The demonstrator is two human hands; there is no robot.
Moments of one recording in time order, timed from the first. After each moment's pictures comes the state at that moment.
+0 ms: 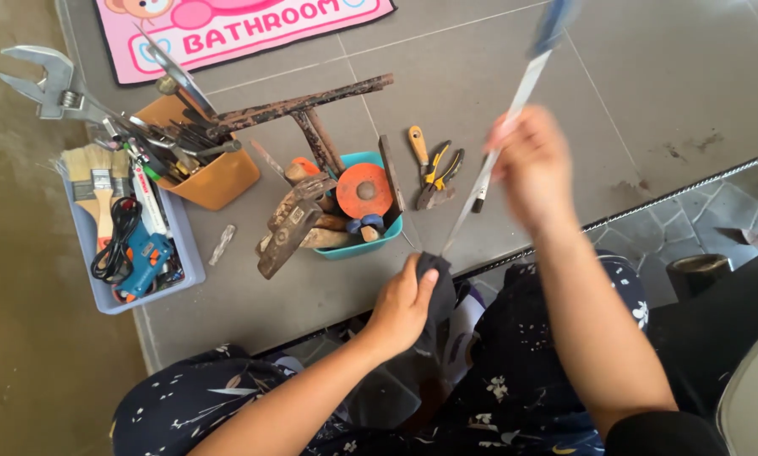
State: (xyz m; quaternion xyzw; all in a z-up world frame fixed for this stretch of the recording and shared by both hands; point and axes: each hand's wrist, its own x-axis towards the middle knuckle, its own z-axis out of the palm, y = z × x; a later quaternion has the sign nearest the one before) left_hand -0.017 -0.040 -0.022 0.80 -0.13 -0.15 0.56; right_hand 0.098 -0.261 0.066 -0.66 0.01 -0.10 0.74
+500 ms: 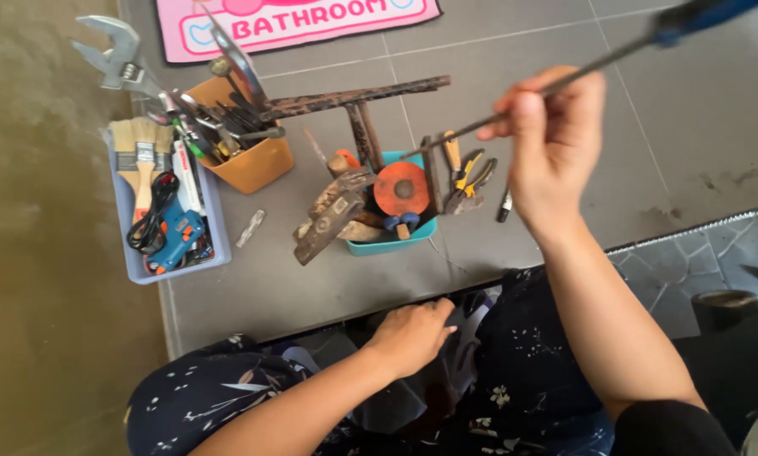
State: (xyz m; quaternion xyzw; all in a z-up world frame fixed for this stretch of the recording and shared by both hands) left_hand -0.036 -0.004 0.000 0.86 -0.28 -0.24 0.35; right_hand 0.108 -0.177 0.123 -0.70 -0.22 -0.25 0.64
